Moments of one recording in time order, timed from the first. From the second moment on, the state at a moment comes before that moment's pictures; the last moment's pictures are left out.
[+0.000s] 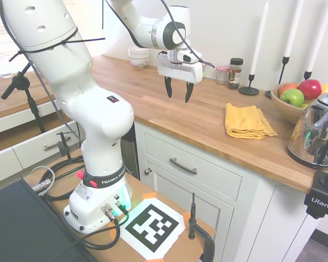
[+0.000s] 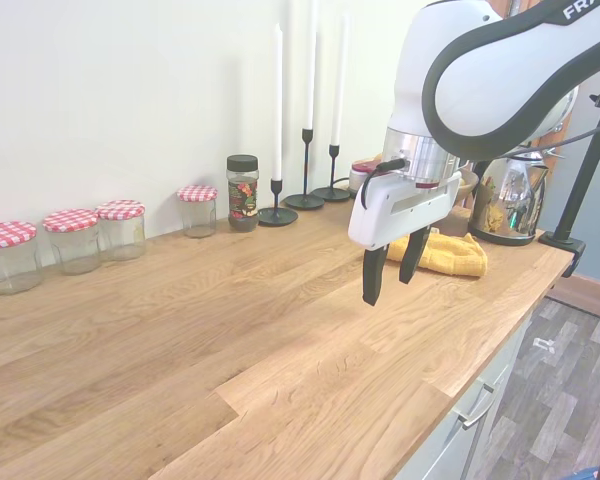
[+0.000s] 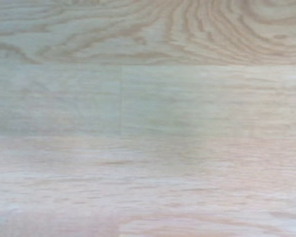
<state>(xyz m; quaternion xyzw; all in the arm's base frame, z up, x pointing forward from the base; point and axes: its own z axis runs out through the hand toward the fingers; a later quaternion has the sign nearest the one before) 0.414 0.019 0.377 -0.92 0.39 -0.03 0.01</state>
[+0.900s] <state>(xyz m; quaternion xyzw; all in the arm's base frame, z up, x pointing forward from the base) 0.441 -0.103 0.351 -0.88 0.46 -0.08 -0.02</state>
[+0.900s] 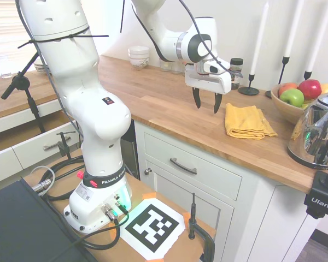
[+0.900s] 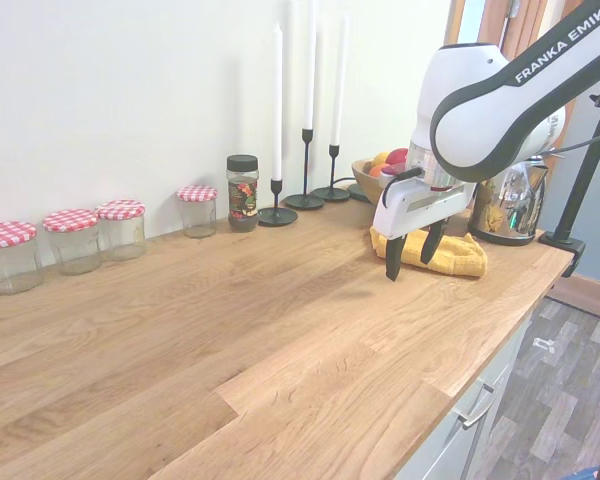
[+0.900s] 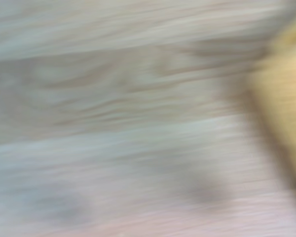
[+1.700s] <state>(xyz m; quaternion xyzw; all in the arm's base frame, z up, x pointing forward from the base) 0.432 -0.232 0.367 -0.86 0.50 -0.12 -0.03</state>
